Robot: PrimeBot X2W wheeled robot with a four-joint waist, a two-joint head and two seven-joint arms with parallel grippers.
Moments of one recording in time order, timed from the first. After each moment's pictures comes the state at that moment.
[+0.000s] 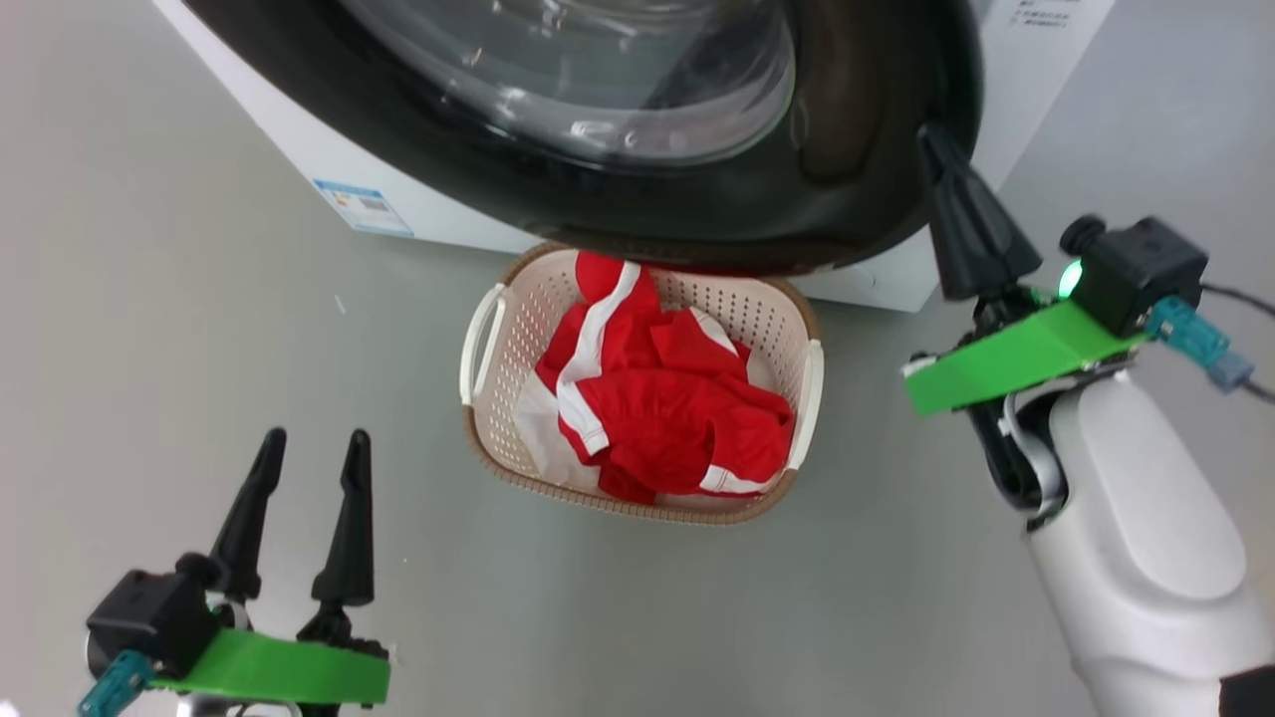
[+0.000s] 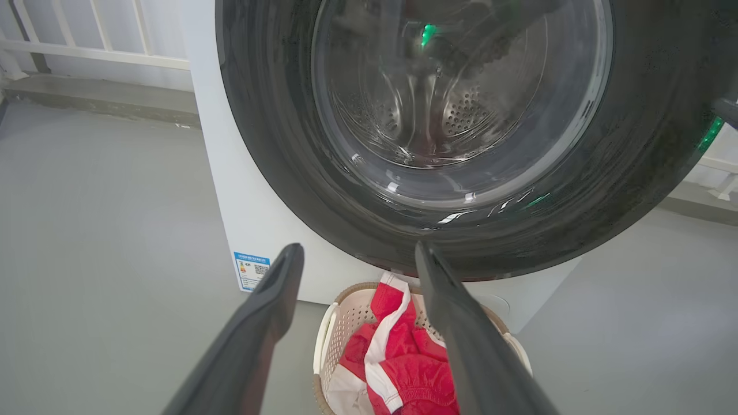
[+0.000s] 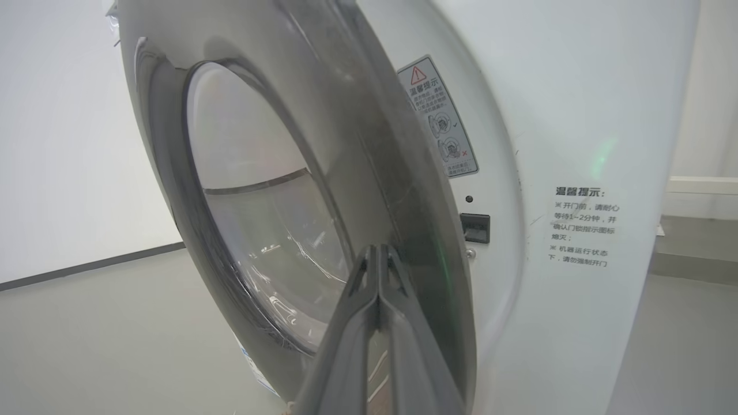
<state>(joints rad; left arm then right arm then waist) -0.14 0.08 0.00 0.14 -0.32 -0.13 -0.25 -0.57 -0.06 0.14 0.35 0.31 0.13 -0.26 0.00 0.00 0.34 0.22</state>
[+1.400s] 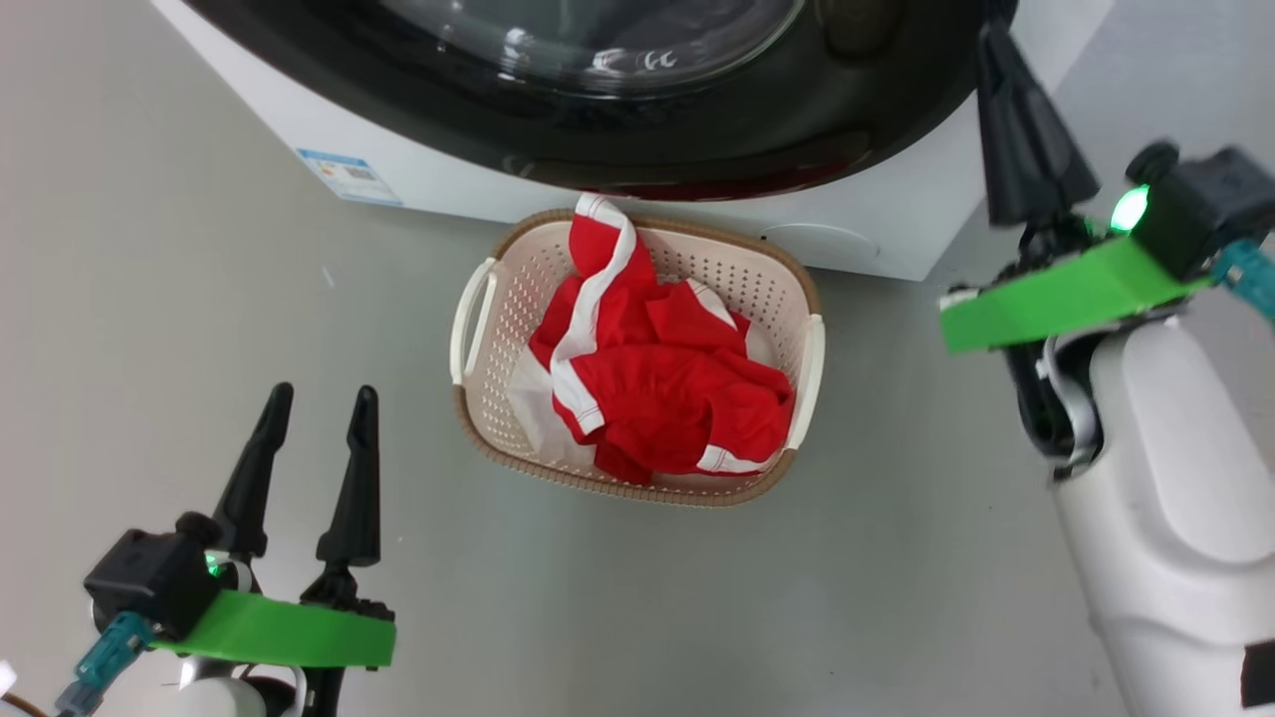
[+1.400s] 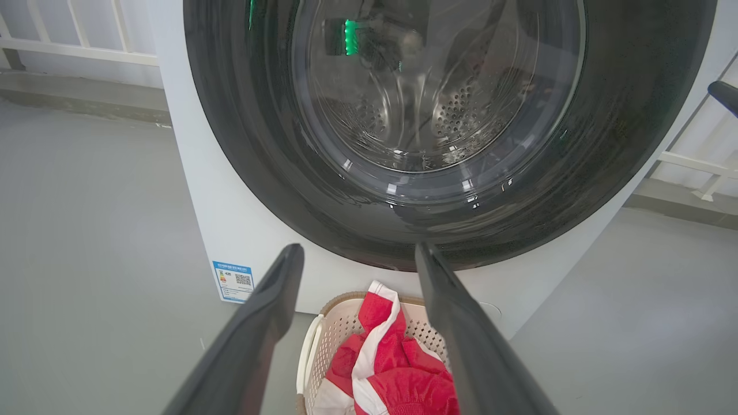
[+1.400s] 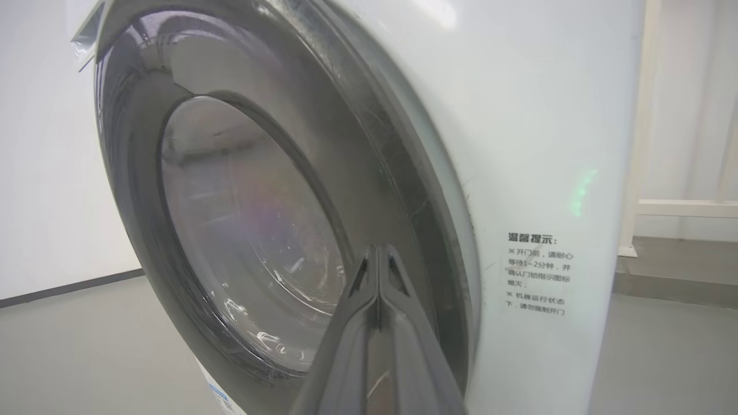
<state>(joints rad) -0.22 0.08 -0.03 0.14 -0.34 -0.13 -0.25 -0.67 -0.06 0.07 0.34 0.28 0.13 -0.26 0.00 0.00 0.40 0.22</state>
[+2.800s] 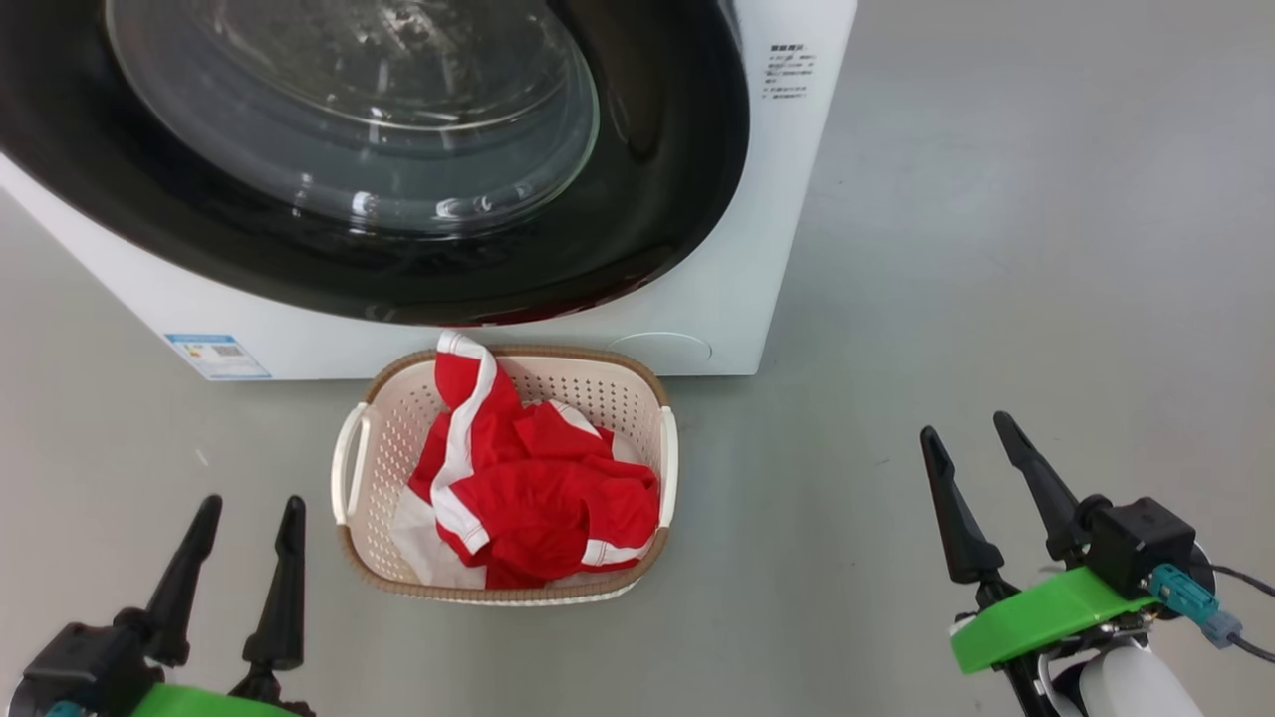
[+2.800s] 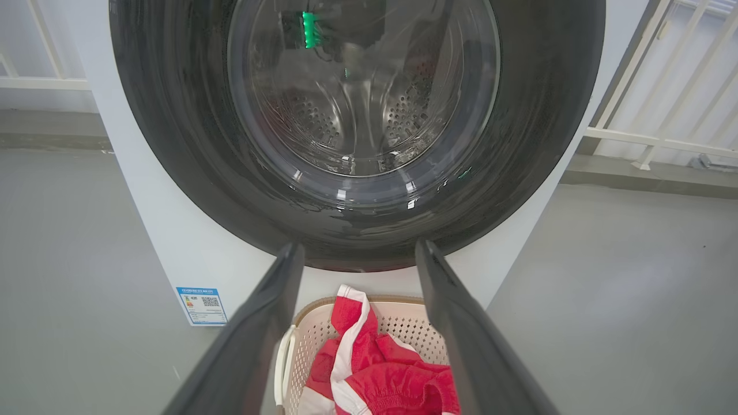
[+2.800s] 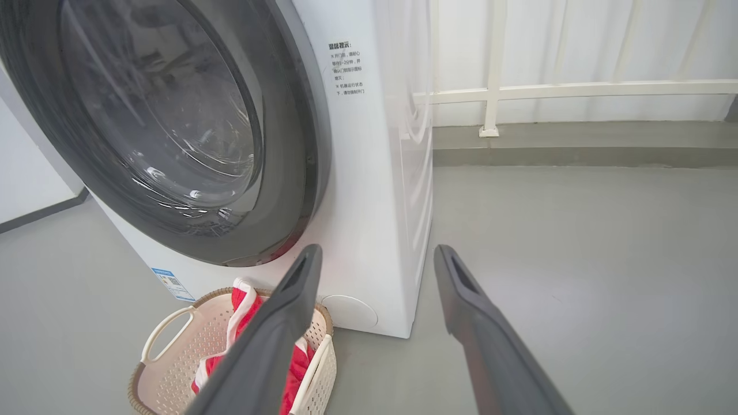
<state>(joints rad) -0.08 0.21 0.02 0.17 -0.36 -0.13 -0.25 -0.14 -0.05 0.04 0.28 0.28 0.13 -0.26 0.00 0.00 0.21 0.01</state>
